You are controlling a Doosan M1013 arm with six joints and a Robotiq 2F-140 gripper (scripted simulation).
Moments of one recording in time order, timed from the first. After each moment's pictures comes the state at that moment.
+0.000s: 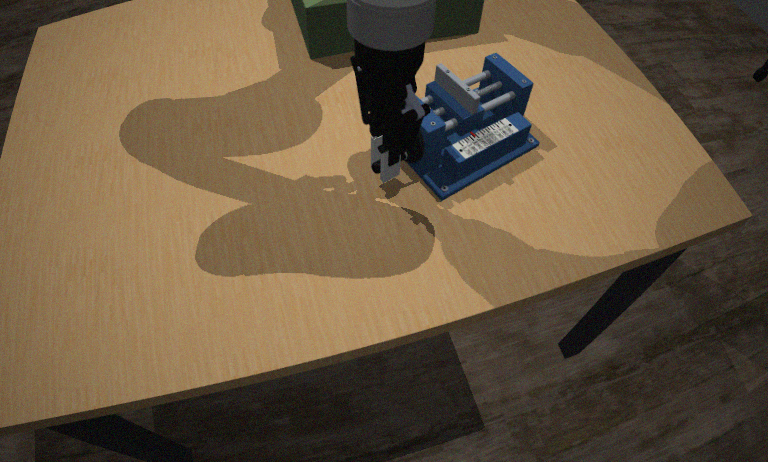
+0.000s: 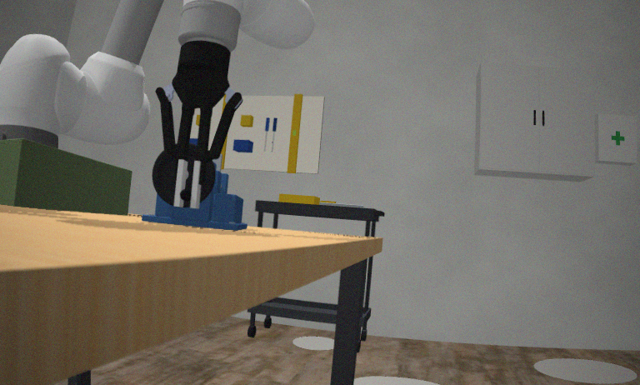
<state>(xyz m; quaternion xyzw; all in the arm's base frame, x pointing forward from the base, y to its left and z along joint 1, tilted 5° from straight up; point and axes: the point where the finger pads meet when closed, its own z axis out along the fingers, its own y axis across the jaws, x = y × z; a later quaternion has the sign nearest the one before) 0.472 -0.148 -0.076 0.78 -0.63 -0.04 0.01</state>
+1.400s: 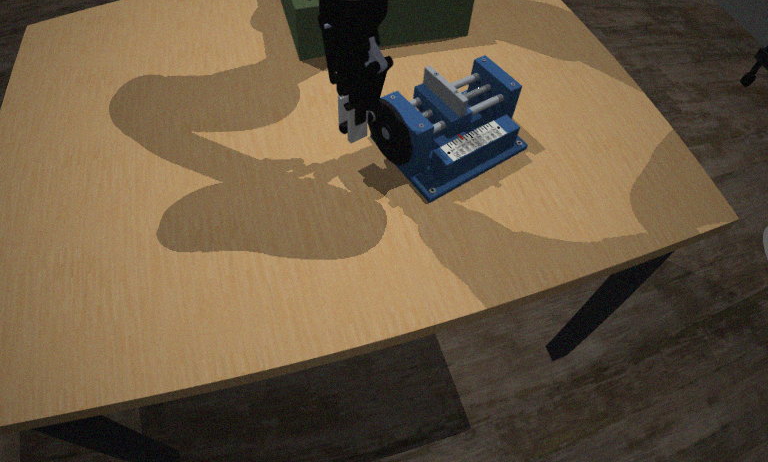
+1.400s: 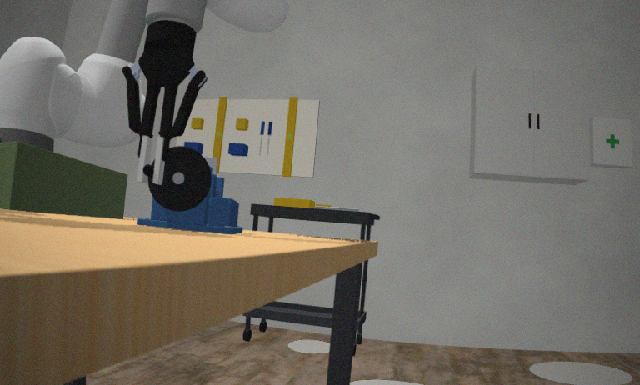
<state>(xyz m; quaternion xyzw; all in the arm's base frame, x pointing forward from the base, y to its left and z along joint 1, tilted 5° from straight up) 0.424 -0.161 -0.037 0.78 -0.63 -0.04 0.01</state>
